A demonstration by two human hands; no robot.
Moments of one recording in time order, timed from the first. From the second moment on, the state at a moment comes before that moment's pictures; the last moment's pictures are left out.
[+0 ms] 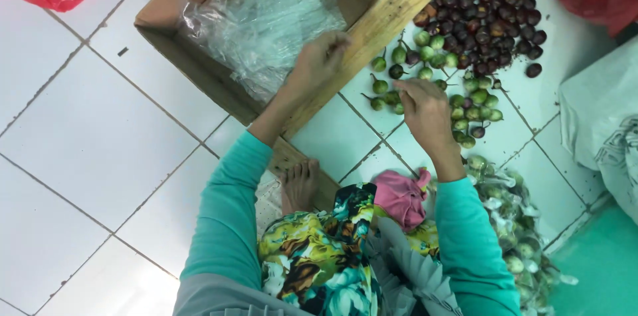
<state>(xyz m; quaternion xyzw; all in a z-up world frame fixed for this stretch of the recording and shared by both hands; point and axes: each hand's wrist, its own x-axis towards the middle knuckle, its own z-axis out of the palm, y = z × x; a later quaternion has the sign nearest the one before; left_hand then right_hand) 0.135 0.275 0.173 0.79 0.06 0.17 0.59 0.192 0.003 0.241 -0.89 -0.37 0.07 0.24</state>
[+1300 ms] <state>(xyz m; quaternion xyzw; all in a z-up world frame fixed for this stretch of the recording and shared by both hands) 0.099 0.262 0.299 0.86 -0.08 0.37 0.33 0.207 0.066 0.310 -0.73 -0.22 0.17 0.62</state>
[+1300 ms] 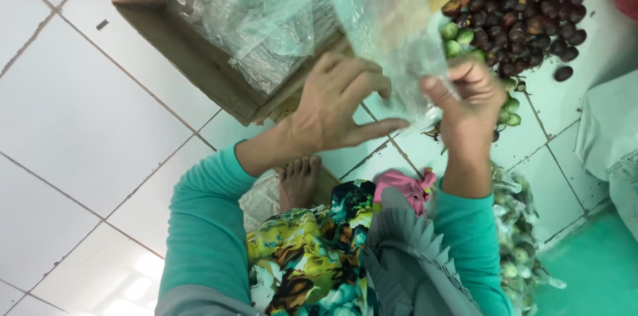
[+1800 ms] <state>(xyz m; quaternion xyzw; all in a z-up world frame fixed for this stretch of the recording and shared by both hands) -0.031 0.114 0.189 0.83 0.03 -0.15 0.53 0.000 -0.057 0.189 -0.69 0.08 0.18 0.69</state>
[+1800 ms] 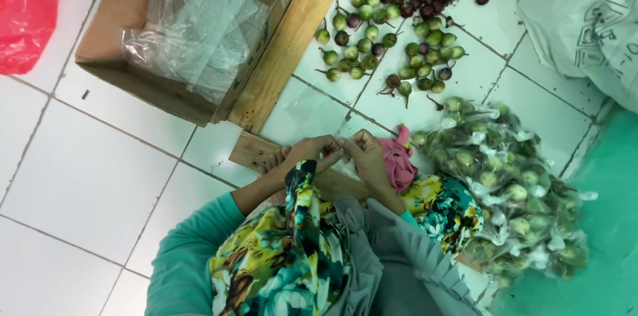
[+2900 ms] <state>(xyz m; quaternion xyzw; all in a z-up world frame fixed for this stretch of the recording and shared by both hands) 0.177 0.140 0.048 0.97 0.06 -0.13 0.19 0.014 -0.196 0.079 -0.93 -0.10 0.06 0.33</state>
